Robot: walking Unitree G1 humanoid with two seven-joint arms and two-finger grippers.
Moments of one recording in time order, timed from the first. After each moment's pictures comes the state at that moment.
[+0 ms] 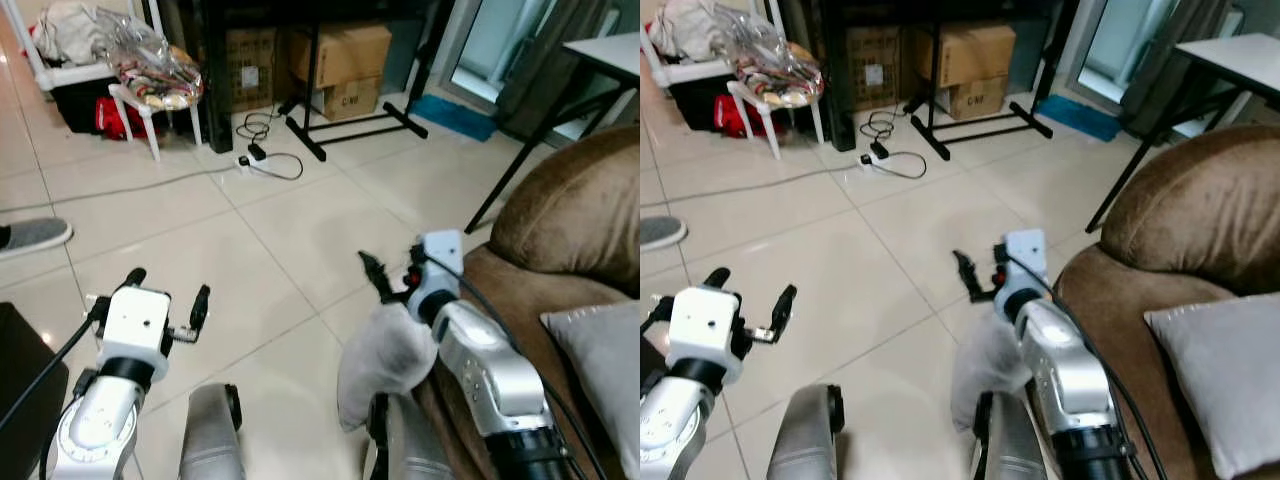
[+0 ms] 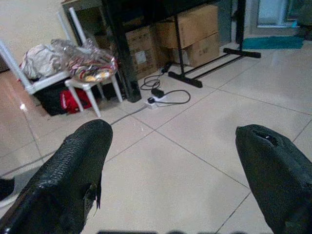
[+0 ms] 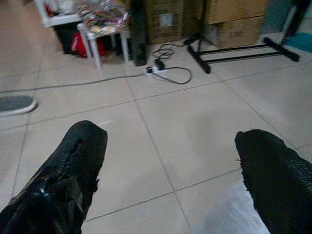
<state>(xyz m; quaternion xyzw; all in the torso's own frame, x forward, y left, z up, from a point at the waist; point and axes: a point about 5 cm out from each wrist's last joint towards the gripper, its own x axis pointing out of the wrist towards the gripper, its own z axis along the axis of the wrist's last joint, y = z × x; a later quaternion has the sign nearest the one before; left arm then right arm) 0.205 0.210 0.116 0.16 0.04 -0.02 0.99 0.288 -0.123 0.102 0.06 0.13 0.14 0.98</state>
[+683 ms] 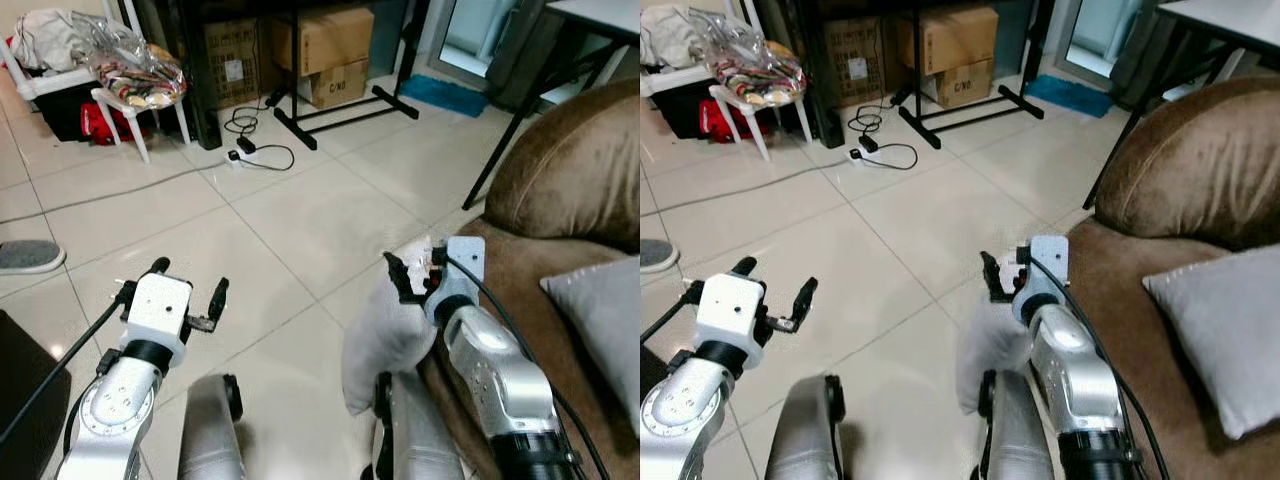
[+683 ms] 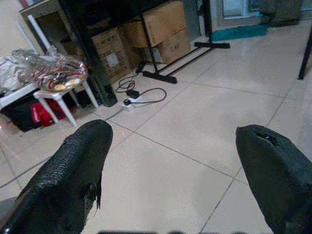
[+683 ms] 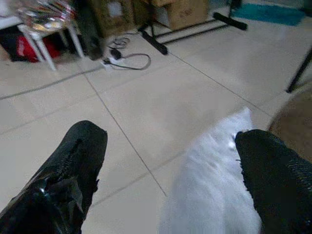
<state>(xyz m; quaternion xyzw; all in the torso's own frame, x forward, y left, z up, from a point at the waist) 0.223 0.199 0.112 0.16 0.04 -0.07 0.98 0.291 -0.141 0.090 0.06 0.16 0.06 0.98</state>
